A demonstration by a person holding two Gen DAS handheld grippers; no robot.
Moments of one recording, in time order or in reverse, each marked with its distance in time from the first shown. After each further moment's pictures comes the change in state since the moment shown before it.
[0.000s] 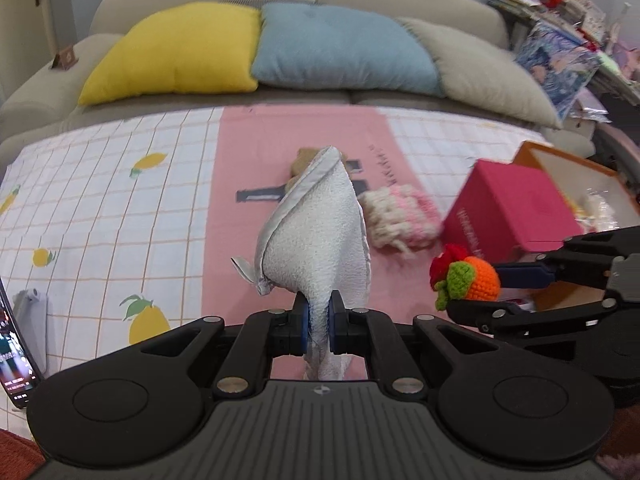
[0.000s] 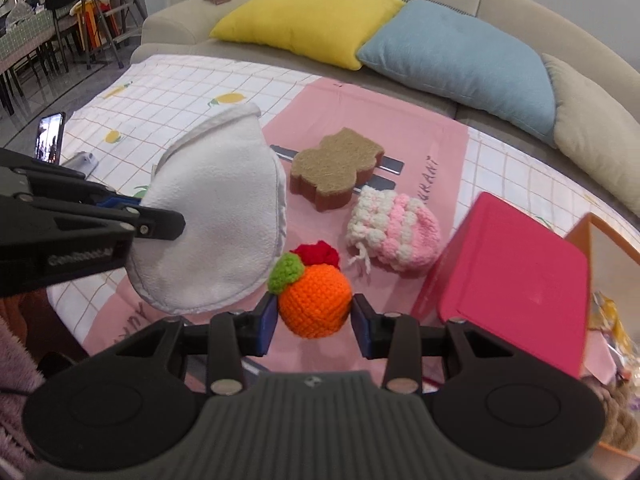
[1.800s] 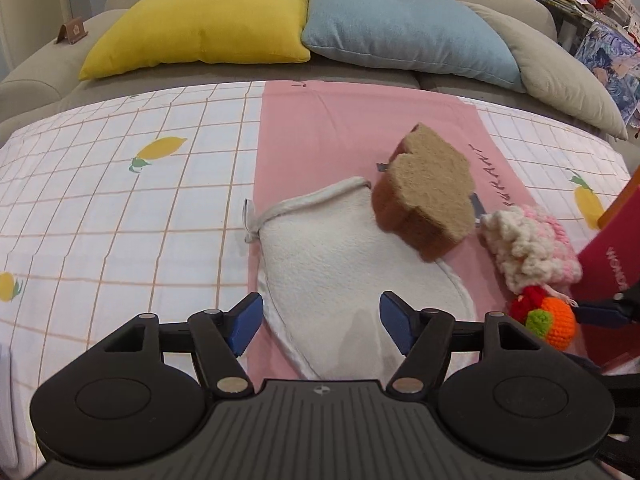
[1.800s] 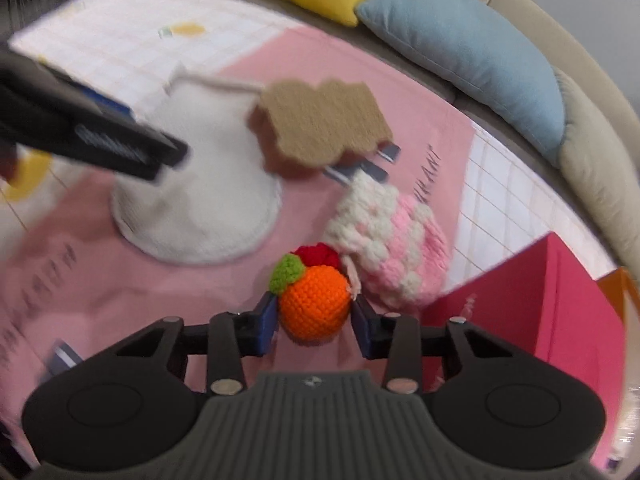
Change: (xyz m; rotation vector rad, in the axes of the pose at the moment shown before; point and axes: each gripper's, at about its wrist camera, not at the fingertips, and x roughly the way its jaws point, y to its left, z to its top) left arm 0.139 0.078 0.027 -0.039 0.028 0.079; right arm 0.117 0.008 0.029 -0.132 0.102 -0.164
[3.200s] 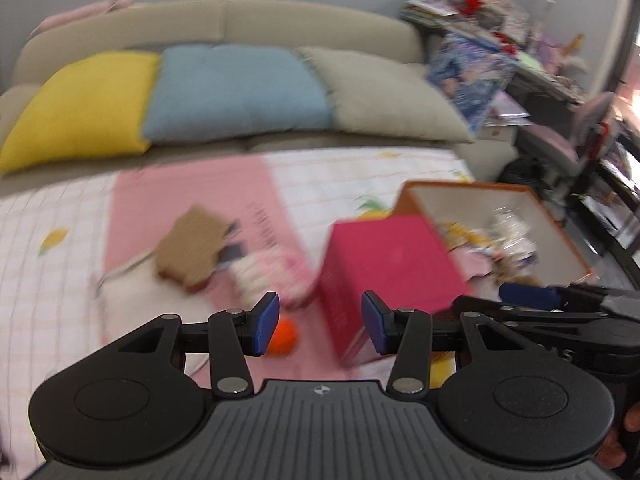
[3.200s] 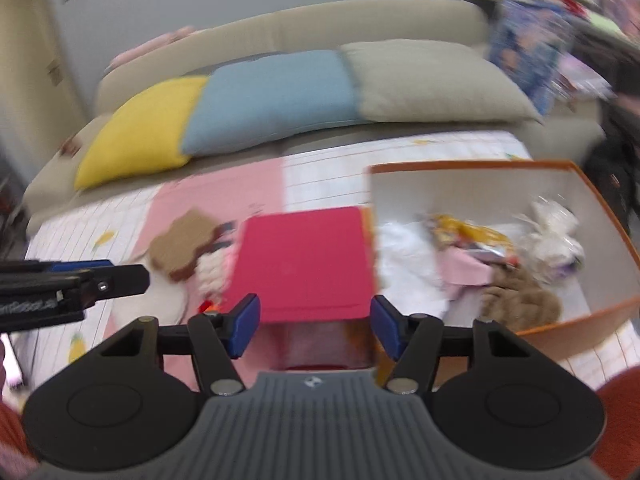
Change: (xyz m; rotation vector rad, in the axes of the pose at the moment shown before) left arm -0.152 -0.145 0.007 0.125 -0.077 -0.252; right arm -0.169 -0.121 -0.107 0.632 -0.238 -0.025
